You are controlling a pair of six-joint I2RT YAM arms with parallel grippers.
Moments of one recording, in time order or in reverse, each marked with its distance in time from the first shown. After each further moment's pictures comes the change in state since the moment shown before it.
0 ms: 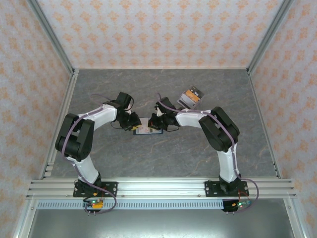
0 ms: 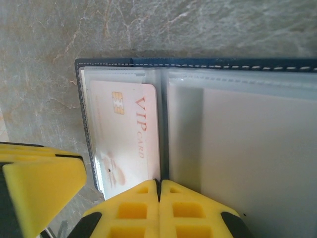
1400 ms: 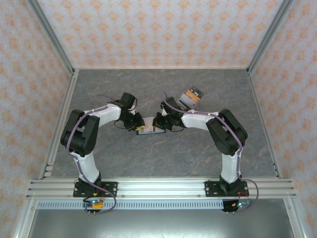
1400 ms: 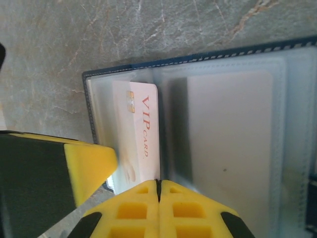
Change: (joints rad) left arm -0.027 0.078 0.036 0.037 0.066 -0.004; right arm -0.024 -0.099 -0.089 0.027 0.049 0.027
